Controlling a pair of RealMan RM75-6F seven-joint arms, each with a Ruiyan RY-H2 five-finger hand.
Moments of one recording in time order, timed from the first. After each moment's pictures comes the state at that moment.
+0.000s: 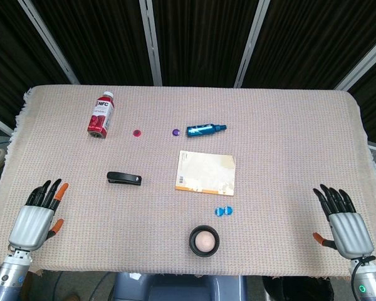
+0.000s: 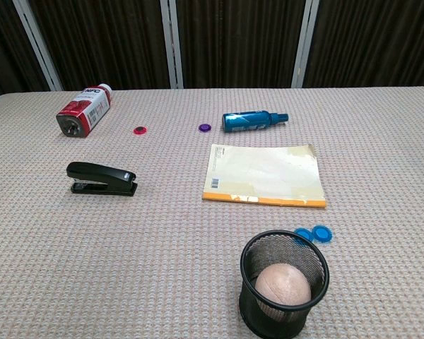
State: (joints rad) left arm -0.12 -1.29 0.01 -1.63 1.58 1.45 0.48; right arm 0.10 -1.09 0.00 -1.66 -1.56 1.42 -0.11
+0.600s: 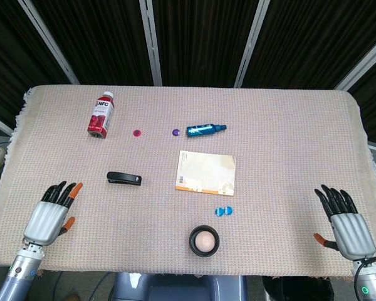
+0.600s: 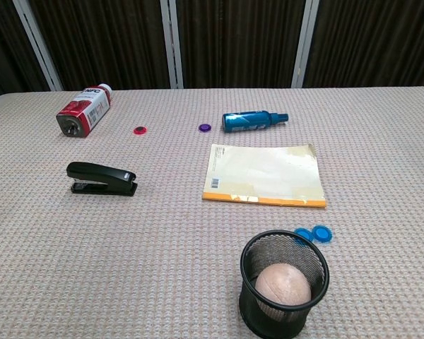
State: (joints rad) left arm -0.18 -1.34 -0.01 -1.60 1.57 1.37 0.49; right arm 0.09 -1.08 -0.01 -1.66 -1.57 1.43 -0.09
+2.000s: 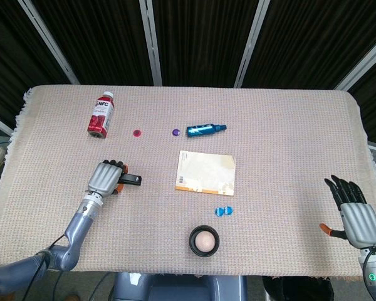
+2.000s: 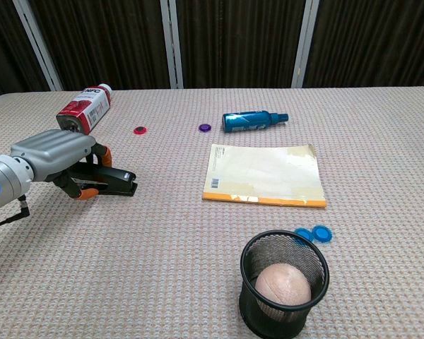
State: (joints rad) left arm -0.60 -1.72 -0.22 -1.19 1.21 0.92 0.48; right arm 0.14 -1.05 0.04 -1.64 -1.48 1.36 0.03
